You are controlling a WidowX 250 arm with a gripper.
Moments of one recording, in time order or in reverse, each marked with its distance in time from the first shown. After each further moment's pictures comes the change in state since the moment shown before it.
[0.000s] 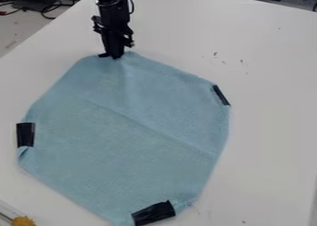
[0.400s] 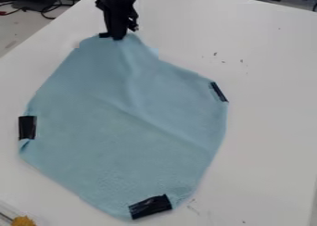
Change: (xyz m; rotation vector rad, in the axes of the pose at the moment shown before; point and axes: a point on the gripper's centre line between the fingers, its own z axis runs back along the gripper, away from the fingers) arm 0.003 -0.018 0.055 0.124 -0.076 -0.042
